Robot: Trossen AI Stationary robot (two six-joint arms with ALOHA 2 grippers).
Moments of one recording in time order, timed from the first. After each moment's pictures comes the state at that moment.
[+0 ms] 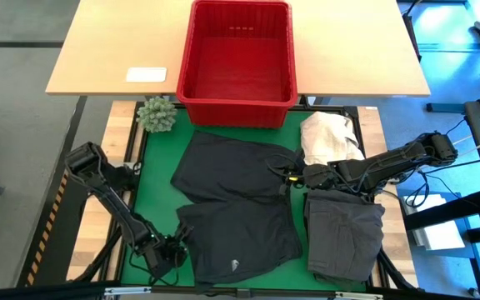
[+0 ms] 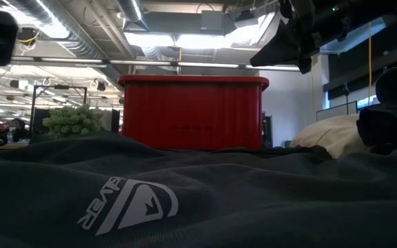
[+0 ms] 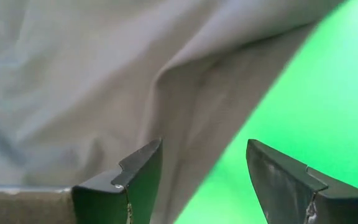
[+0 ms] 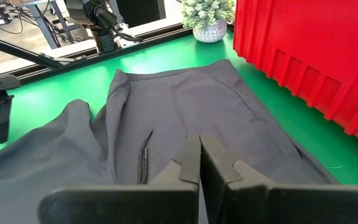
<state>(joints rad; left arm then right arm) -0.90 1.68 0.88 -0.36 -0.42 -0.18 0.22 1.23 0.66 0.13 0.50 0.37</state>
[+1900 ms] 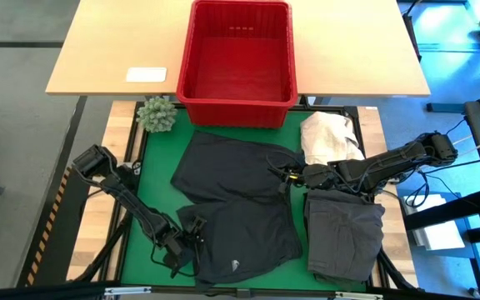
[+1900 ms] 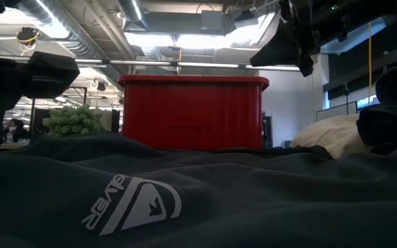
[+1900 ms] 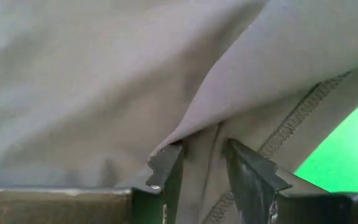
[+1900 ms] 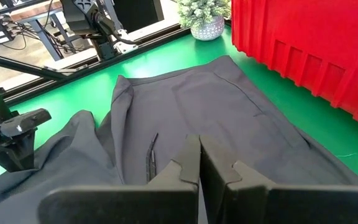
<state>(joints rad) -0.73 1.76 0.91 -0.31 -0.26 -0.13 0.22 1.23 0.66 0.13 0.50 0.47</state>
